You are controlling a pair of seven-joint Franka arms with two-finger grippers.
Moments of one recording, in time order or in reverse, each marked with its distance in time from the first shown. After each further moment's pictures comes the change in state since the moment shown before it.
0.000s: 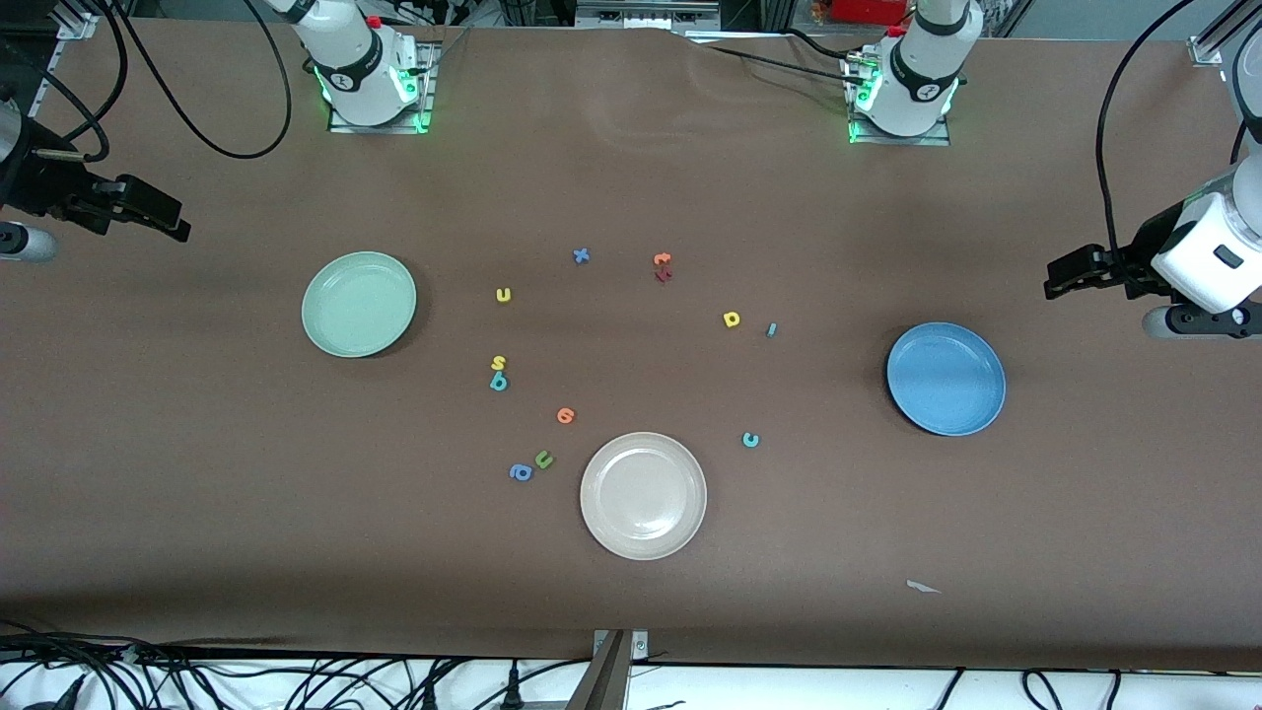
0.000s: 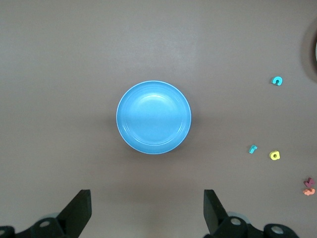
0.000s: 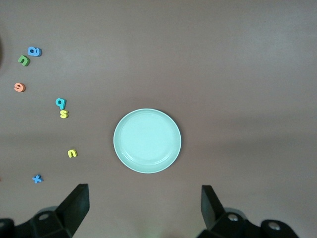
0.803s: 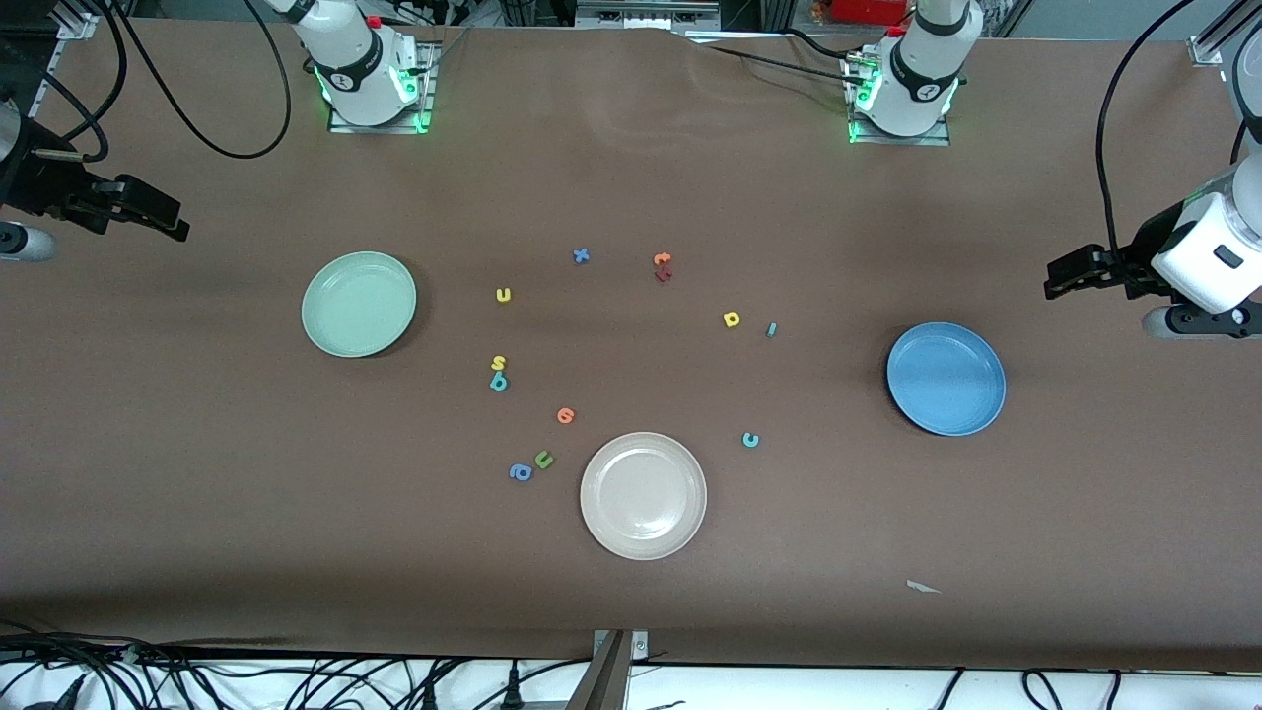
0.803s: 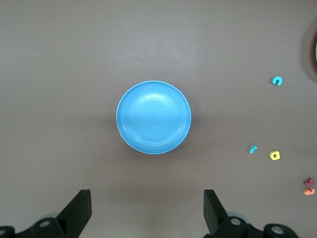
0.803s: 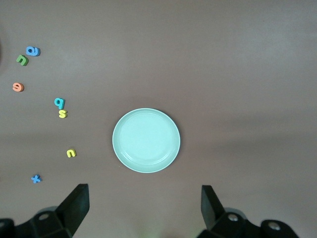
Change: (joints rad) left arm 0.000 0.000 0.000 0.000 0.000 0.000 0.000; right arm -0.001 0.000 -0.002 0.000 -0.004 -0.002 0.000
